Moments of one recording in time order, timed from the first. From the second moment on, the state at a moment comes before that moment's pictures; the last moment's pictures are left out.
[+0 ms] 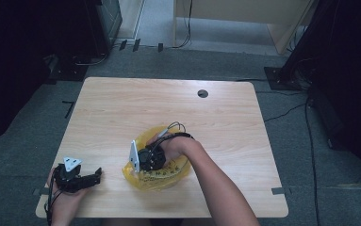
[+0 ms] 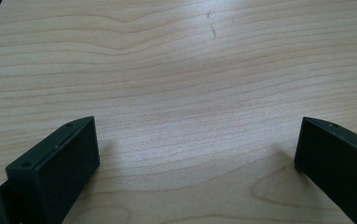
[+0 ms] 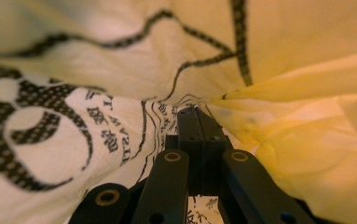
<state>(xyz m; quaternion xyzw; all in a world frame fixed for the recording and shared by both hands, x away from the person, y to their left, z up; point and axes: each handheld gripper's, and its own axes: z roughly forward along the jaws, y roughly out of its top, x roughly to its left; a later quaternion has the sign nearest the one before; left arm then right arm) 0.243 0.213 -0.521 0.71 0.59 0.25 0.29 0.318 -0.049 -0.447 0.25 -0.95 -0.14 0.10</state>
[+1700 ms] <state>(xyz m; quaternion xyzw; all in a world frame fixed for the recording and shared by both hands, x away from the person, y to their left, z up) 0.243 0.213 -0.521 0.71 0.59 0.25 0.30 0.250 -0.191 -0.355 0.25 -0.93 -0.28 0.04</state>
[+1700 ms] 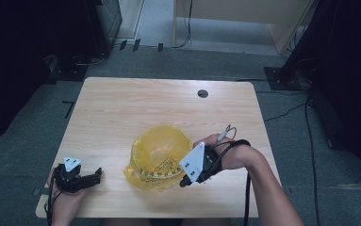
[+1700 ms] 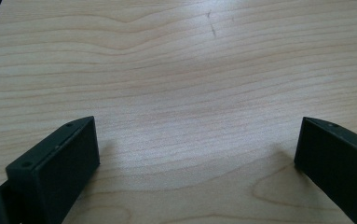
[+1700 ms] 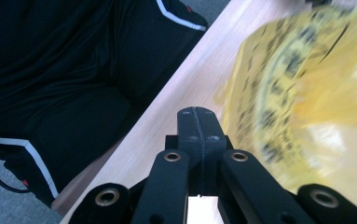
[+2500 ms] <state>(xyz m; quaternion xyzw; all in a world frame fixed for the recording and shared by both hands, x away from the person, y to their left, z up) 0.243 0.213 -0.521 0.71 0.59 0.25 0.30 0.248 -0.263 -0.442 0.09 -0.93 -0.35 0.04</state>
